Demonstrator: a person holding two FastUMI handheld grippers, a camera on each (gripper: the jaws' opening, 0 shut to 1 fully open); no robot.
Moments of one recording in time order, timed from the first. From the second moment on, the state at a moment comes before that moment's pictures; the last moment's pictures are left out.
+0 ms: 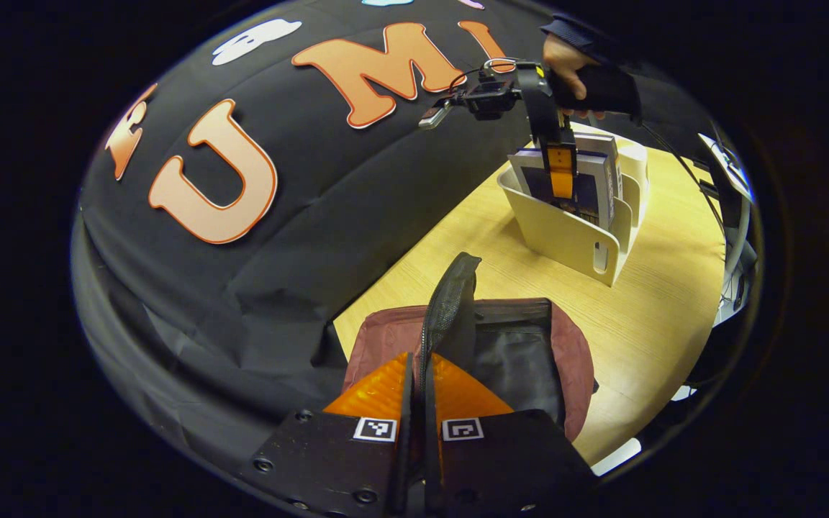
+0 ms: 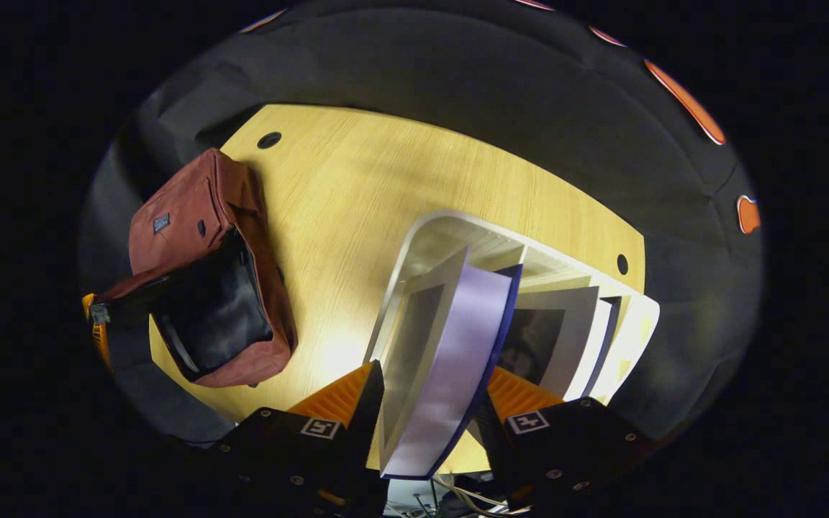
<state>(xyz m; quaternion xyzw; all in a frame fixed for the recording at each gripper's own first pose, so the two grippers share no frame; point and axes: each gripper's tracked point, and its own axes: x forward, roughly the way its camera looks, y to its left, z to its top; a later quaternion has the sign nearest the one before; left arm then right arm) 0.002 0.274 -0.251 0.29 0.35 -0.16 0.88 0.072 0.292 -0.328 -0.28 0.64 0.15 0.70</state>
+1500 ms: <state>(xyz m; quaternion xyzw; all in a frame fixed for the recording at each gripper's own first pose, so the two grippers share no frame) 0.003 0.302 -0.245 0.27 0.39 -0.15 0.87 0.005 0.282 -0.147 -0.04 0.58 0.24 0.78</state>
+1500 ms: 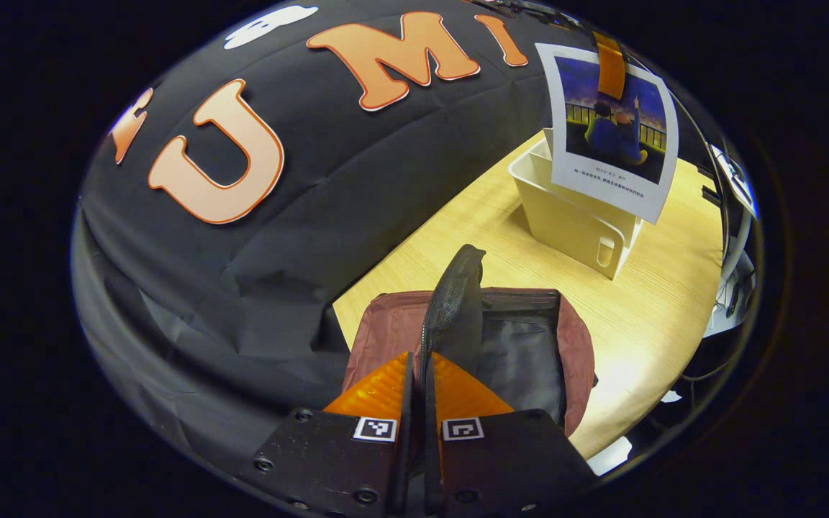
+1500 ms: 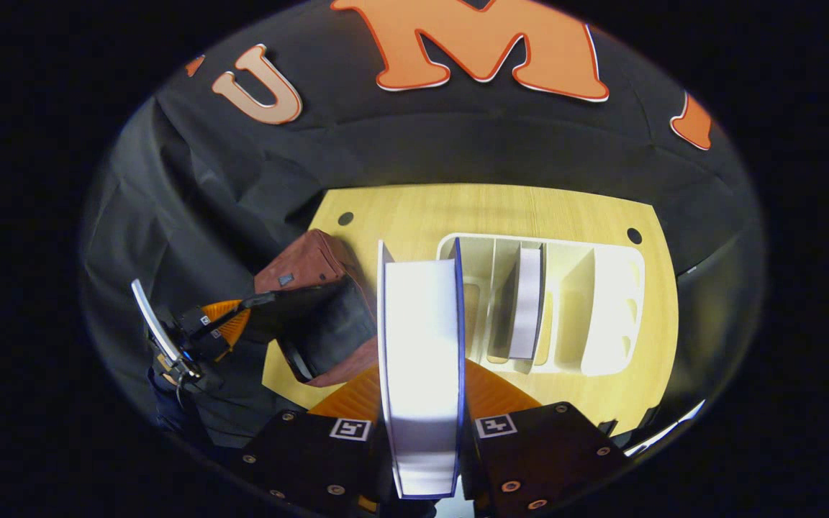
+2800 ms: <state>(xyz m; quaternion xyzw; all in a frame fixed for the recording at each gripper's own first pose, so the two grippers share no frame) 0.026 0.285 -0.220 0.17 0.41 -0.15 0.88 -0.092 0.426 -0.267 0.29 0.59 0.21 0.72</state>
